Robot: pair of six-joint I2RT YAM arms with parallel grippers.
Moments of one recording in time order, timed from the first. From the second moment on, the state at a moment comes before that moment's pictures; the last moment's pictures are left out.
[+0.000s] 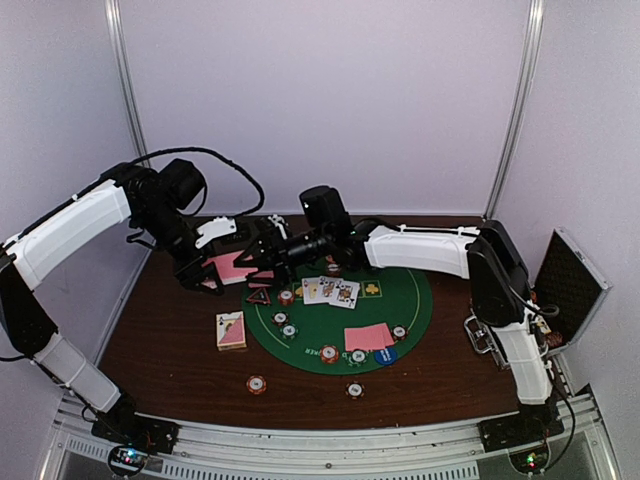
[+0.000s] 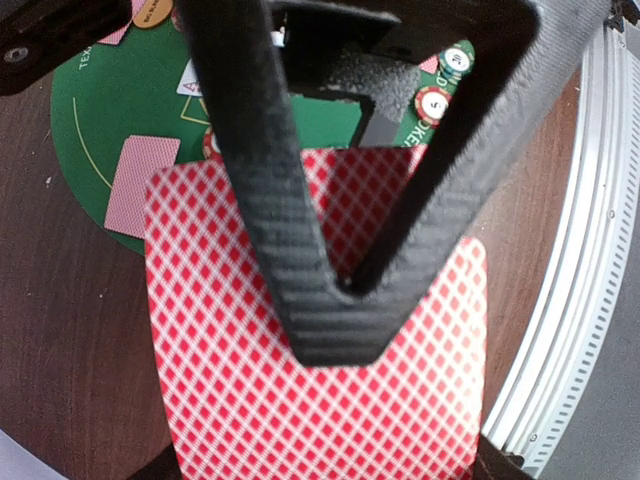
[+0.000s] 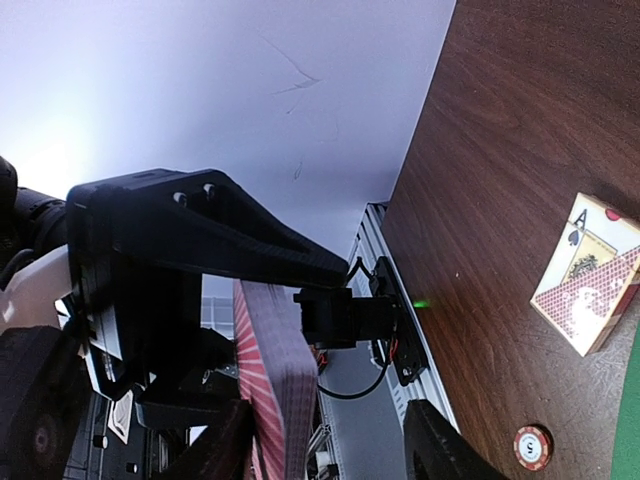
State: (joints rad) left arm -0.50 1.51 1.50 -1.26 0.32 0.66; right arm 0.87 2.27 1.89 0.06 -0.93 1.13
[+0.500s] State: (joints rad) left arm -0.50 1.51 1.50 -1.26 0.33 0.66; right arm 0.85 2.20 1.85 0.00 -0.93 1.10
